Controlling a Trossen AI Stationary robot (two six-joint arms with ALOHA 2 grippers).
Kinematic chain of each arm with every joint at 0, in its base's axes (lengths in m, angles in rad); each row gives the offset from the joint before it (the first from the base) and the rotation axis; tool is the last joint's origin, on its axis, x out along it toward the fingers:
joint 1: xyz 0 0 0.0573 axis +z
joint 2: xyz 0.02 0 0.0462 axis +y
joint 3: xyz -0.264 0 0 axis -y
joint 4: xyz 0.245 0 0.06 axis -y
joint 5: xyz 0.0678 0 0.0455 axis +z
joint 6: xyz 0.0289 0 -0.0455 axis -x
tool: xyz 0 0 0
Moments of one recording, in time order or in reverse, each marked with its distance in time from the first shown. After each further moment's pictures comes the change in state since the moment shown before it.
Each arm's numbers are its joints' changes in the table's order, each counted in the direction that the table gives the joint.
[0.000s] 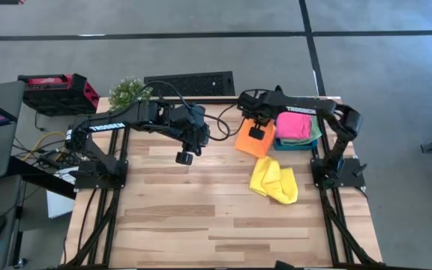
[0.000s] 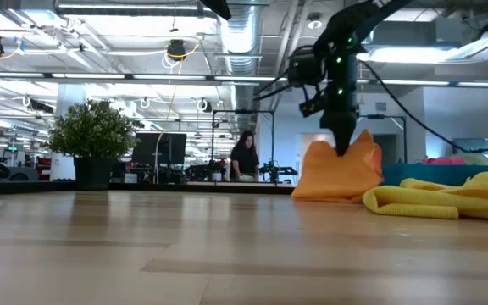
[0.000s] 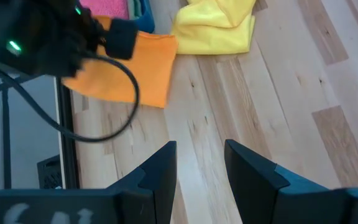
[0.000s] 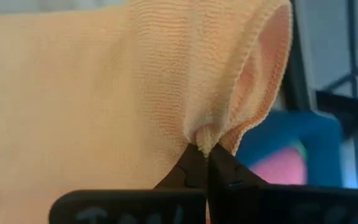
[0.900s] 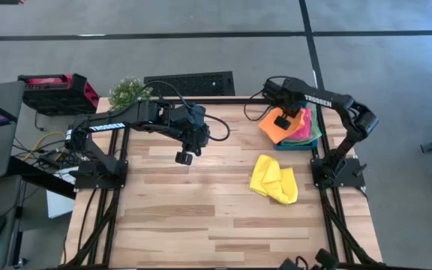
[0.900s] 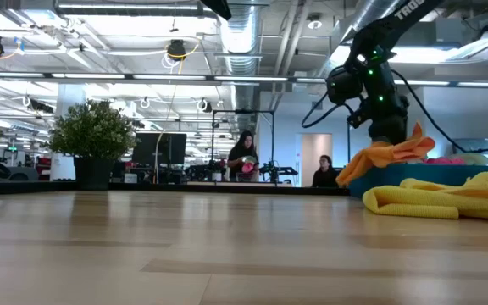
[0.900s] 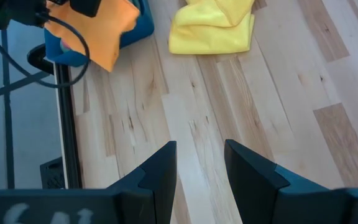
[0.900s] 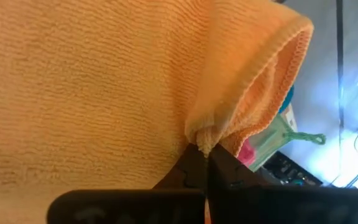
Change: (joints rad) left arm 0.000 0.000 0.000 0.001 0.000 -0.020; right arm -0.286 -0.112 -0.120 -0.203 -0.152 -0.018
